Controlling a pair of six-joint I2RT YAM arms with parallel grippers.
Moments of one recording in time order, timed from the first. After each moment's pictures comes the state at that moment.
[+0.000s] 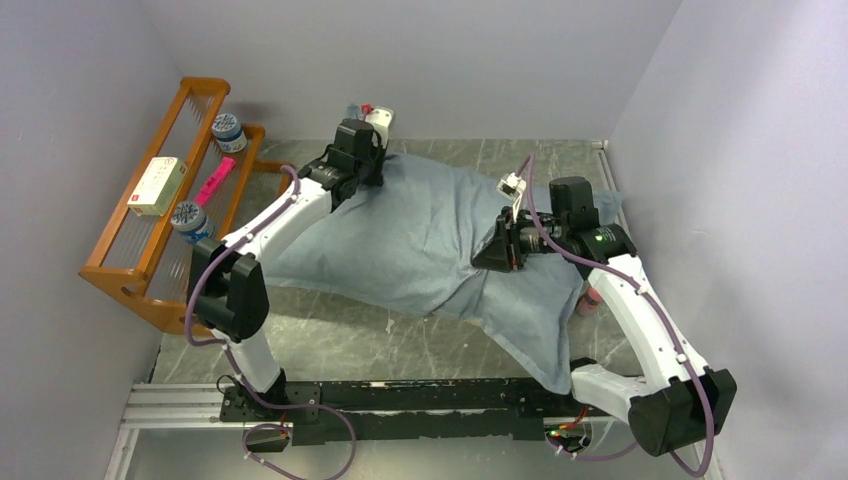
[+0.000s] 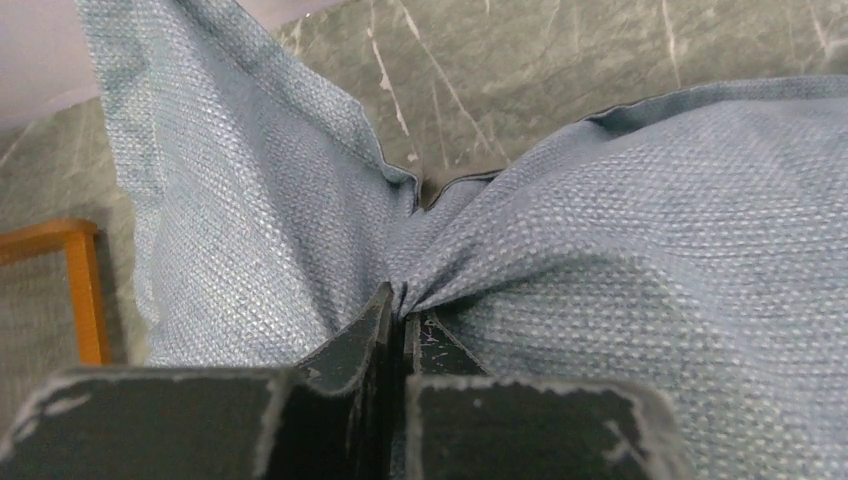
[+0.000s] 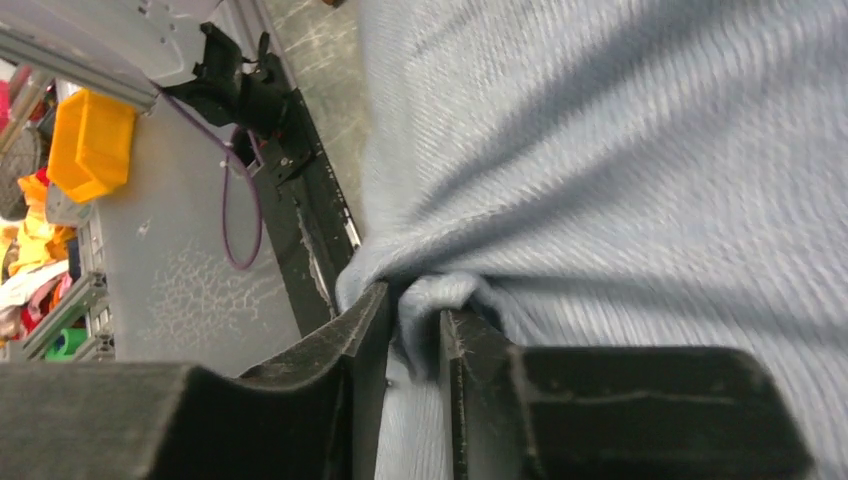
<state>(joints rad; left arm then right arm) -0.48 1.76 1.55 -0.29 -0.14 -0.02 0.27 1.10 1.07 -0.69 -0.92 -0.06</state>
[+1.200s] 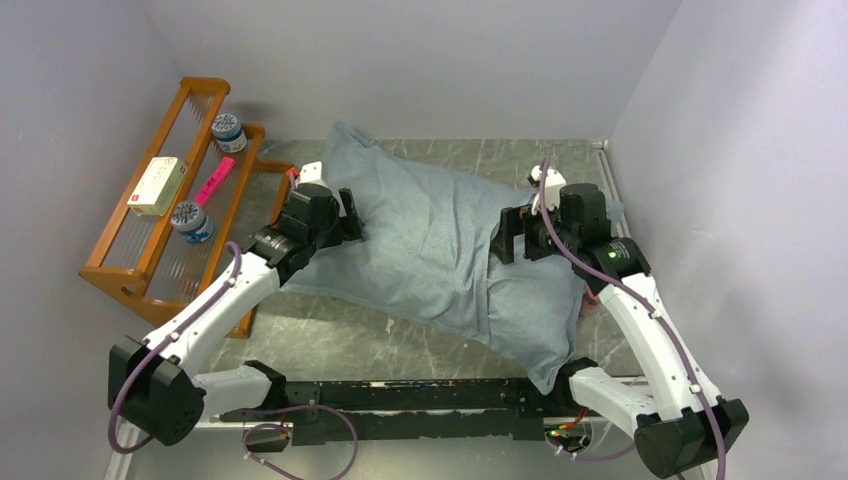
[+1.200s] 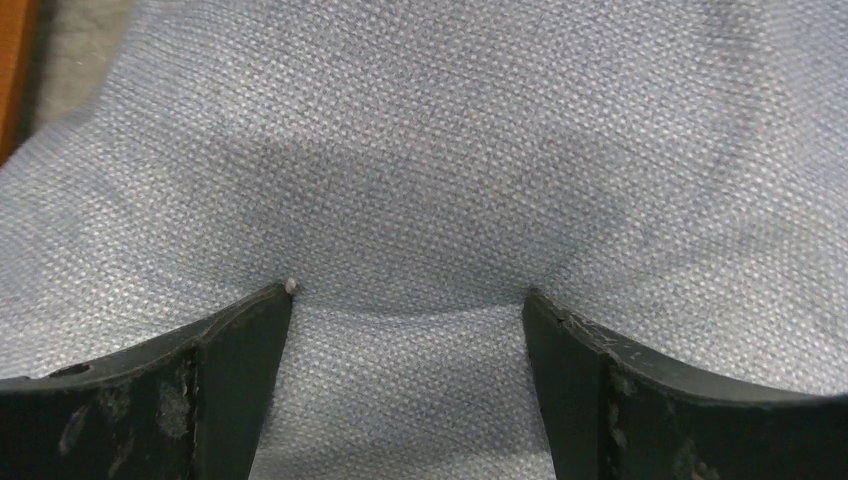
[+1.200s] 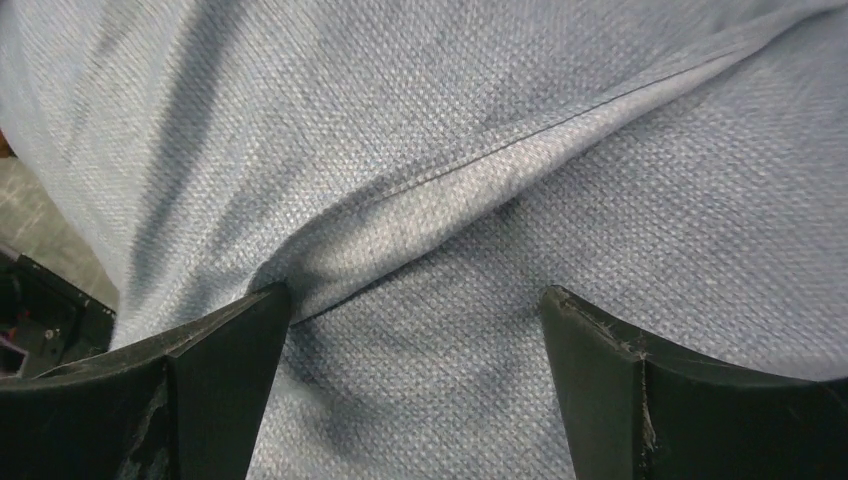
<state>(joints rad) -0.49 1.17 0.99 -0.44 -0.26 -0.56 0.28 0.99 1.08 -0.72 -0.26 0.10</state>
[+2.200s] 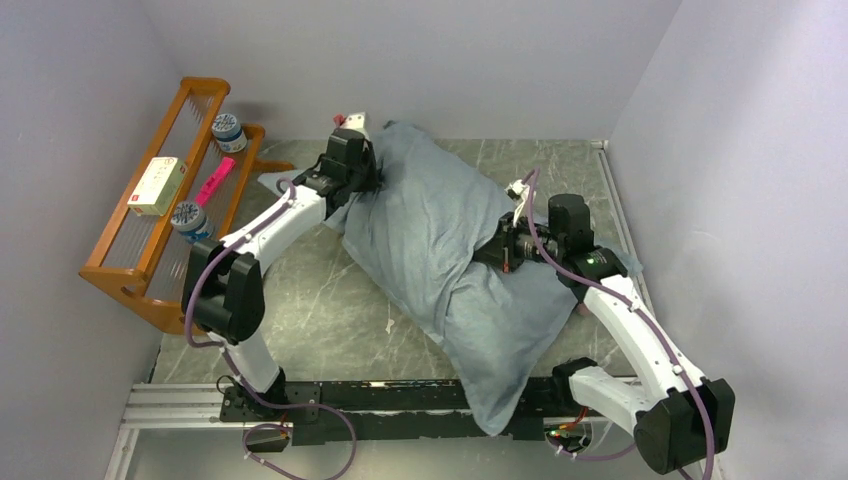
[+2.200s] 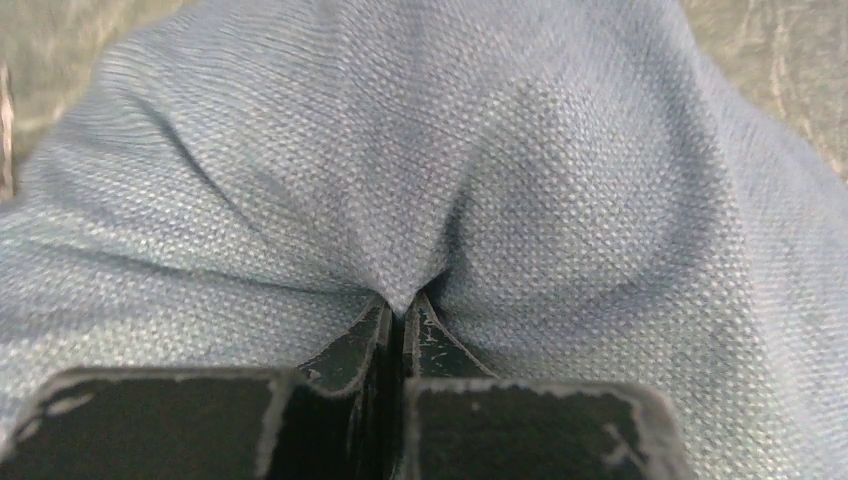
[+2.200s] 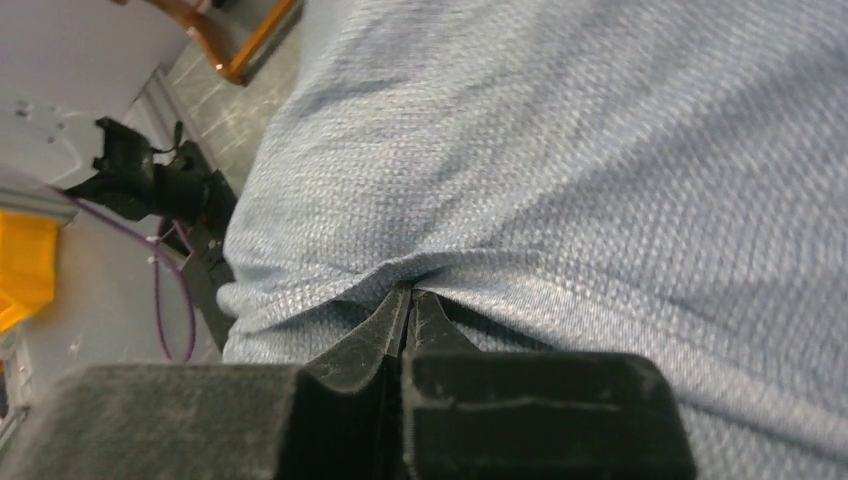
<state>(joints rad) -0.44 1.71 1.38 -0.21 -0.11 -0.44 0.28 1.01 0.85 -0.39 -0.71 0.16</state>
